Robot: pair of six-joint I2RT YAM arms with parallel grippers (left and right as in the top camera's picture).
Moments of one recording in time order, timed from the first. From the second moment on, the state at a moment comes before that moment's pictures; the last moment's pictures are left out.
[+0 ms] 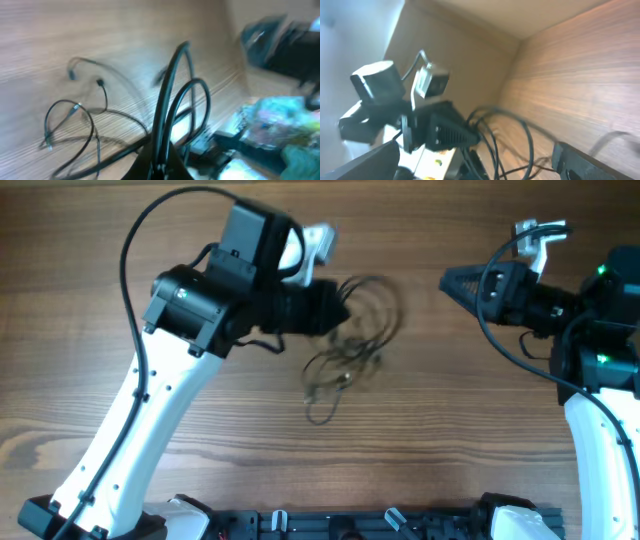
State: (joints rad) left arm -0.50 1.53 1.74 -1.19 0.50 -0.37; right arm -0.17 1.21 1.03 -0.12 -1.32 0.81
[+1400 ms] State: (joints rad) left arm -0.92 1.45 1.74 -1.15 -0.10 1.05; right arm -0.11 1.06 1.03 -0.58 -1.17 0.08
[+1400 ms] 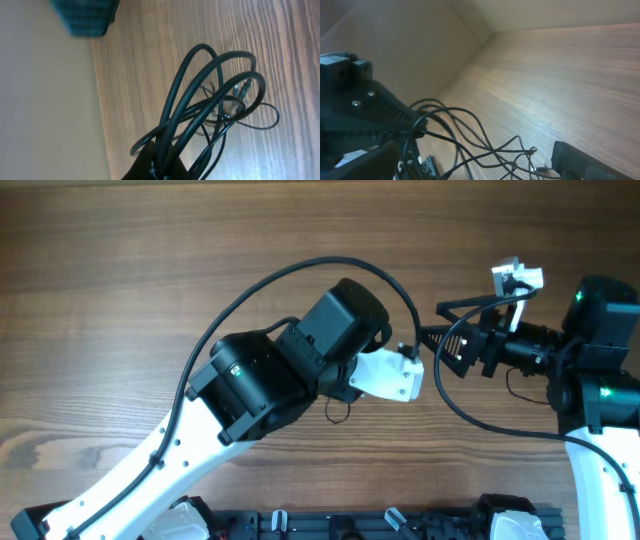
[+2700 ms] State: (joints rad) left arm -0.80 1.45 1.74 -0.92 -0.12 0.07; right arm -0.11 0.87 1.03 -0.64 -0.83 0.19
